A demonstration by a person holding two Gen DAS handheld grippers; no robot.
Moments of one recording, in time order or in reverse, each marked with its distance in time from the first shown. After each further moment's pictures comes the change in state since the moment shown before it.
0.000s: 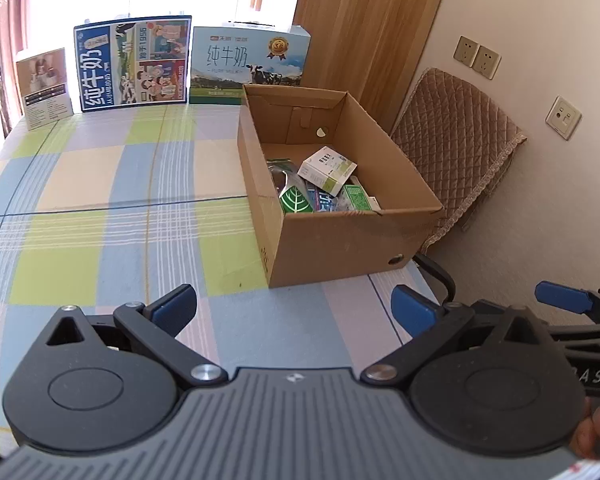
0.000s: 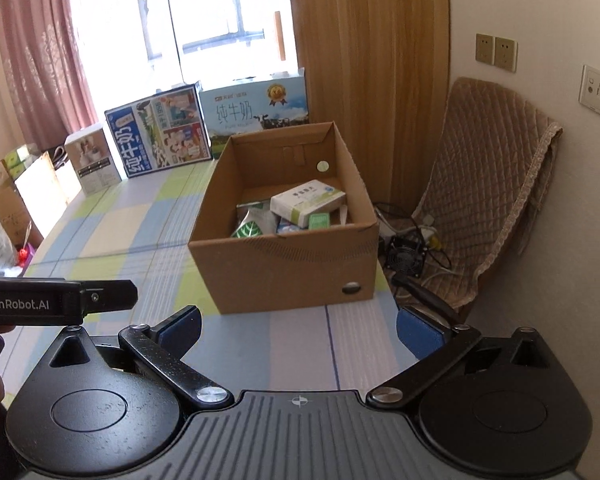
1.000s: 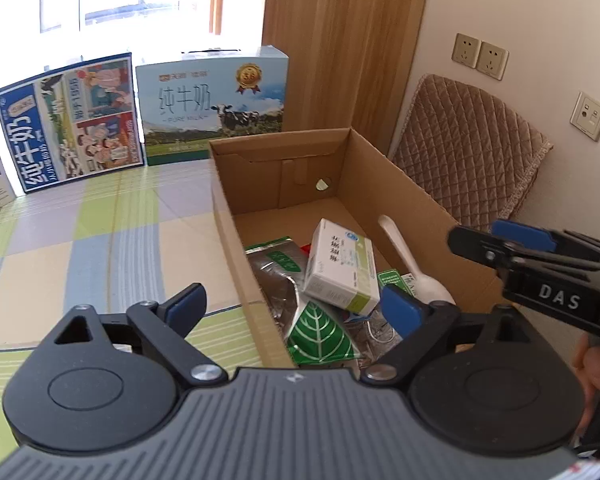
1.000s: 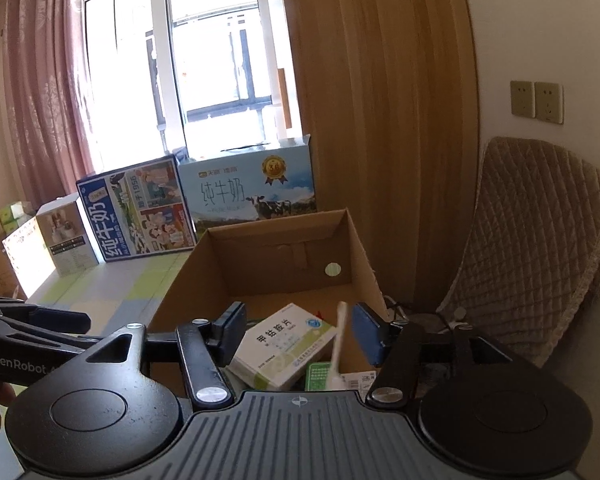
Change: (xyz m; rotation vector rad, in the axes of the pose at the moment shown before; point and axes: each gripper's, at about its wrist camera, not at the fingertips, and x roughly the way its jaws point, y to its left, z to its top) left arm 0.145 0.014 0.102 0.142 -0.072 -0.034; right arm 0.153 -0.039 0.089 0.008 -0.237 0.050
